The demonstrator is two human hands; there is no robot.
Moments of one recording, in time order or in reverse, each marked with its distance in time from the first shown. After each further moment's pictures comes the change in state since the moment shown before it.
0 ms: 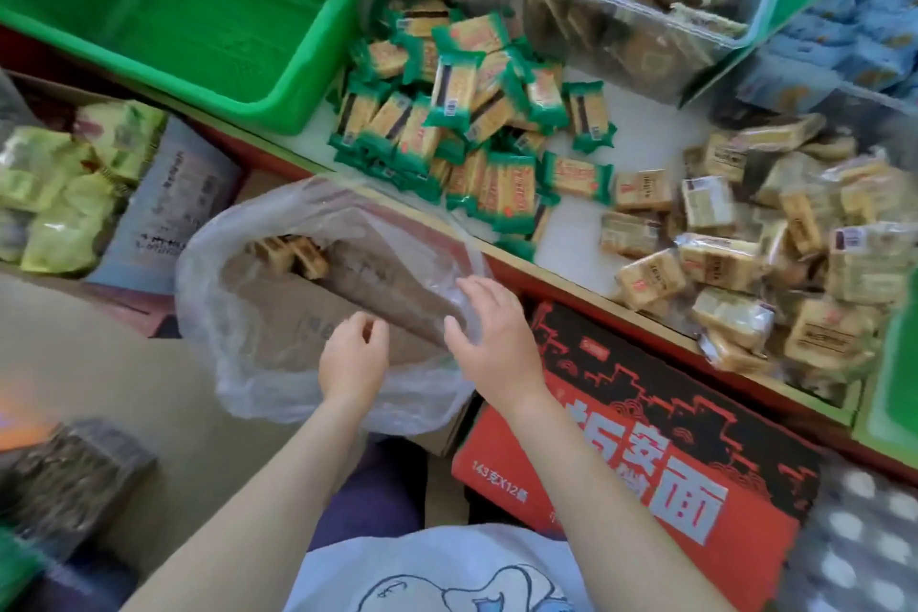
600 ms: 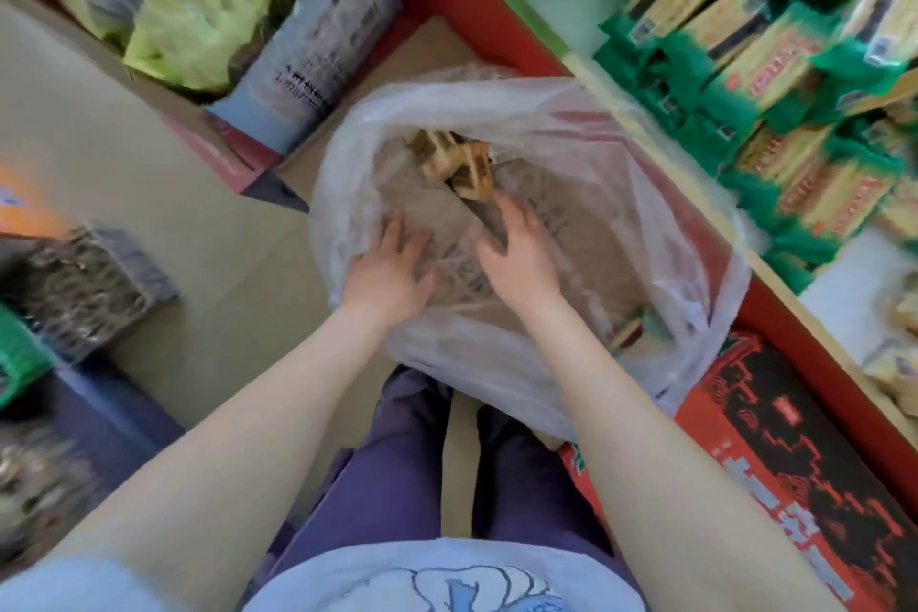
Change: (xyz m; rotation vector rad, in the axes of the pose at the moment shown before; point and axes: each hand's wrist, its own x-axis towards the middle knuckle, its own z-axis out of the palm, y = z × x) left_hand 0.135 -0.176 -0.060 0.413 -0.343 0.104; right_hand 0.117 -0.051 0.225 -0.138 -0.383 0.110
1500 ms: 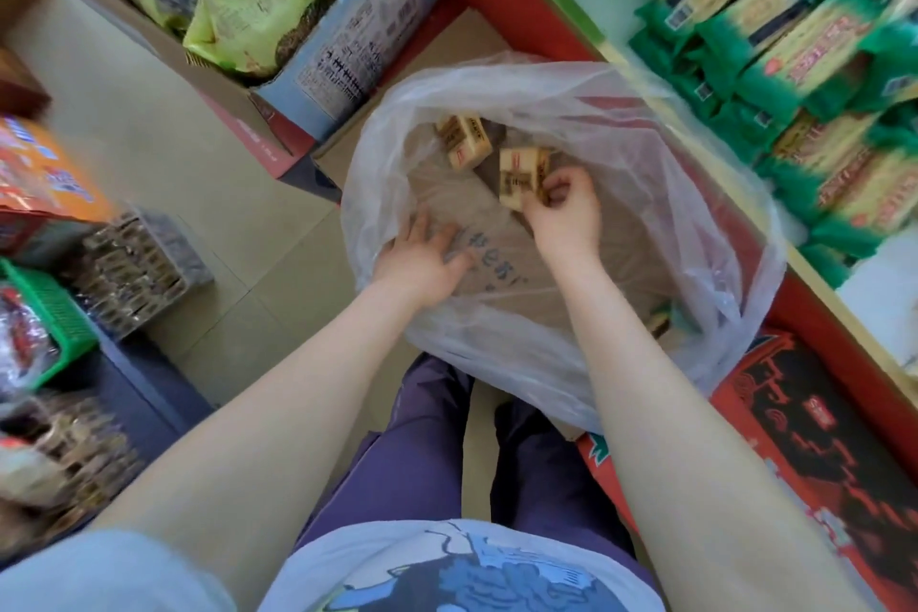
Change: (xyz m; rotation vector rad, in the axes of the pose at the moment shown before) left_hand -0.019 0.011 -0.022 -0.112 -0.136 -0.083; right_hand 0.018 -0.012 -0.006 0.273 0.280 0.148
